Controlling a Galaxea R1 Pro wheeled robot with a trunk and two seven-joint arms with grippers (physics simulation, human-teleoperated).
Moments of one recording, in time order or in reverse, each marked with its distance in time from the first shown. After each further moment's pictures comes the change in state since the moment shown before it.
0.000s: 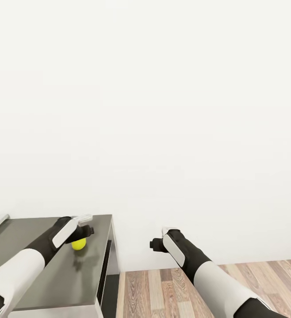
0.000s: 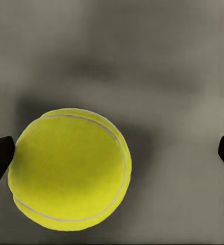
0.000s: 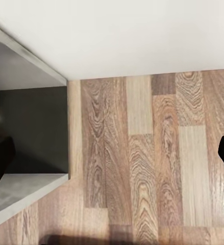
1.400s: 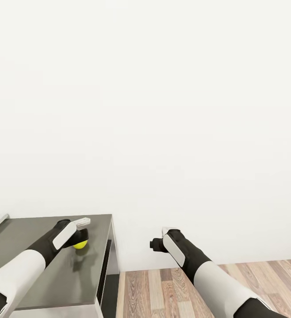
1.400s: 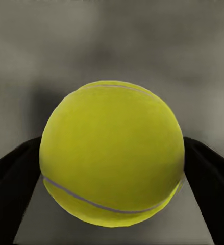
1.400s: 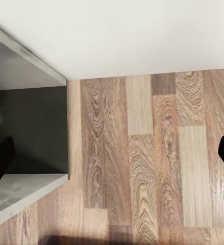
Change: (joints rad) left arm 0.000 -0.009 0.008 0.058 0.007 -0.017 0.022; right arm 0.000 0.000 0.000 0.000 0.000 0.000 0.000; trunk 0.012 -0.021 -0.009
